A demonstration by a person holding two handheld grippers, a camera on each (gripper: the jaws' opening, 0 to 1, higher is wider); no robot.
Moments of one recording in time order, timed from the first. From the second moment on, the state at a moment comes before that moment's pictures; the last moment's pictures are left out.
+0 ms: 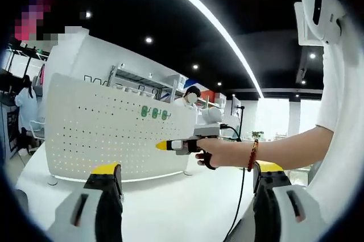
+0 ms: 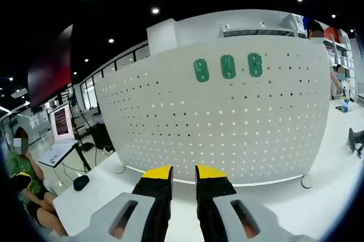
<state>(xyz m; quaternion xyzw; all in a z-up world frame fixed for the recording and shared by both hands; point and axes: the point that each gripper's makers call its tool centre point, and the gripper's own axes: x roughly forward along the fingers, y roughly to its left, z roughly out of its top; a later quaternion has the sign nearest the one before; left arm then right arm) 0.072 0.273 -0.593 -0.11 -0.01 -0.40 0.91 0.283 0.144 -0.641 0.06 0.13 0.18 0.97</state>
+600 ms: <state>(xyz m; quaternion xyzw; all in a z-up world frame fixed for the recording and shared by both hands) 0.076 0.285 -0.605 -0.11 0.01 -0.38 0.92 0.284 0.167 -0.695 0.07 0.19 0.20 0.96</state>
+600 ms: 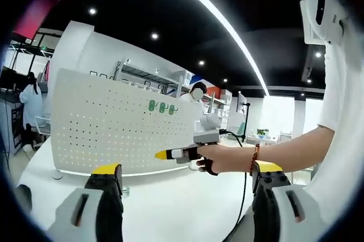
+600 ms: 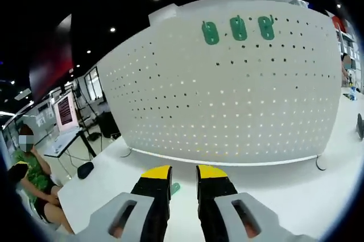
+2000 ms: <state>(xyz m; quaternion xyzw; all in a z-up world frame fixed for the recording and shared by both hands) 0.100 0.283 -0.650 -0.07 0.07 -0.38 0.92 0.305 0.214 -0.773 0.03 0.29 0.25 0.92</state>
